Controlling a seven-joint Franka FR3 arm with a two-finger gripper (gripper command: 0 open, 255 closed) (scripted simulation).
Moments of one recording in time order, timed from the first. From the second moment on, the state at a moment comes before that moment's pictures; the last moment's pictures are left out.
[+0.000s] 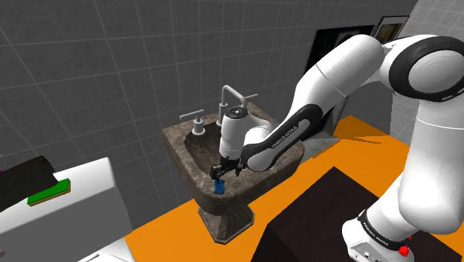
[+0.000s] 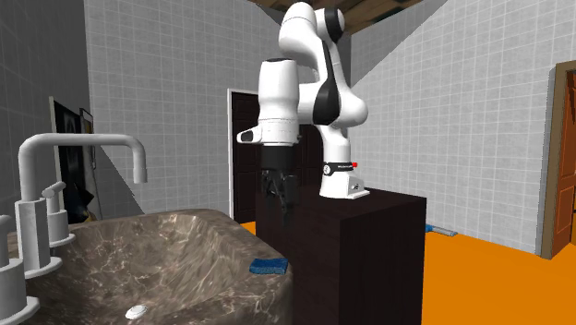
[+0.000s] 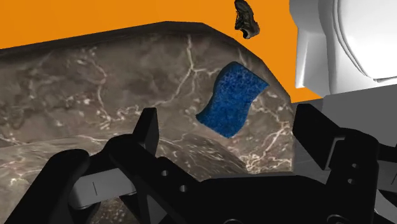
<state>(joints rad) 0.10 0.39 0.40 -2.24 -0.30 2.61 0.92</state>
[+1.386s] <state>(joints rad) 0.22 0.65 0.30 -2.08 -0.39 2.70 1.04</state>
